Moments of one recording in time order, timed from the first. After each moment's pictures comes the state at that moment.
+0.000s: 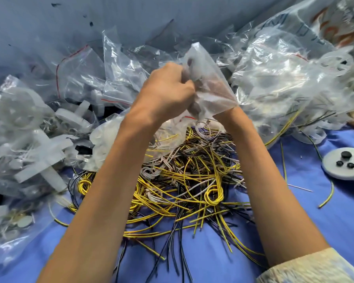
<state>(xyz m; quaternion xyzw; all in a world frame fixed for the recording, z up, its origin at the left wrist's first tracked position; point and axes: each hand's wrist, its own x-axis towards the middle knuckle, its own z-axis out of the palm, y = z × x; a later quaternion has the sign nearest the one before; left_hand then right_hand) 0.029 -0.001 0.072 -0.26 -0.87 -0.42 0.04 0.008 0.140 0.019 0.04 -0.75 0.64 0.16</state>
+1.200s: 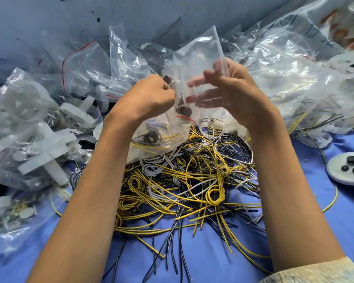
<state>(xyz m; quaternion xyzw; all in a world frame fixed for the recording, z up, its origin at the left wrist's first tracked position) 0.008 -0.030 0.058 -0.17 -0.93 -0.31 0.01 0.039 0.150 0.044 0.15 -0.67 0.72 0.05</state>
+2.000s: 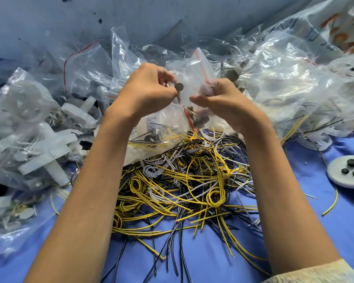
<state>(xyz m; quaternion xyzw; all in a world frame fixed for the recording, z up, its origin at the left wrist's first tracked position) 0.012 -0.032 0.065 -0.19 -0.87 -0.44 0.07 0.036 0.135 0.036 0.06 -0.82 0.56 0.05</state>
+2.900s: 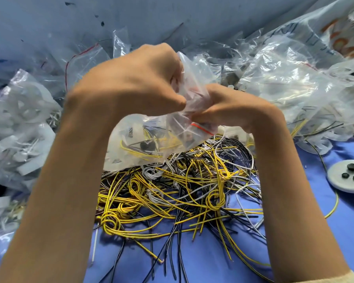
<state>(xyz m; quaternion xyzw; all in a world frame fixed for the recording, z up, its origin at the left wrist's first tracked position) 0.054 -0.046 0.116 -0.29 -0.94 -0.16 0.08 0.058 0.129 0.063 0.16 -0.89 0.43 -0.06</state>
